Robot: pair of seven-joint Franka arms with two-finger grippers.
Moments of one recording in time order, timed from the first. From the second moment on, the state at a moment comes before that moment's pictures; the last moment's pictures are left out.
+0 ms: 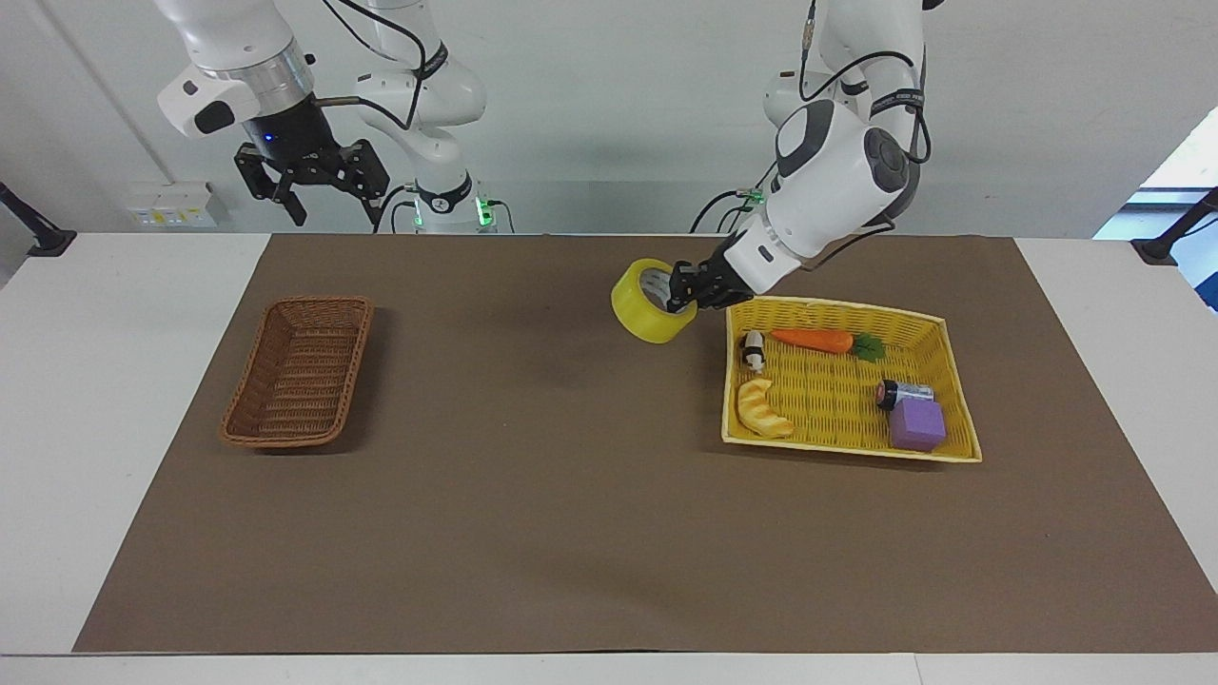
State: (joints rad) left arm -0.34 0.10 -0.14 -1.83 -0.62 1.99 -0.29; right arm 0.10 -0.04 -0.05 -1.51 0.08 1.46 0.09
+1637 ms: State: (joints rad) left arm -0.52 0.13 -0.24 -1.83 -0.73 2.29 -0.41; right arm 0.22 -0.05 -0.06 -1.86 0.57 1.64 0.15
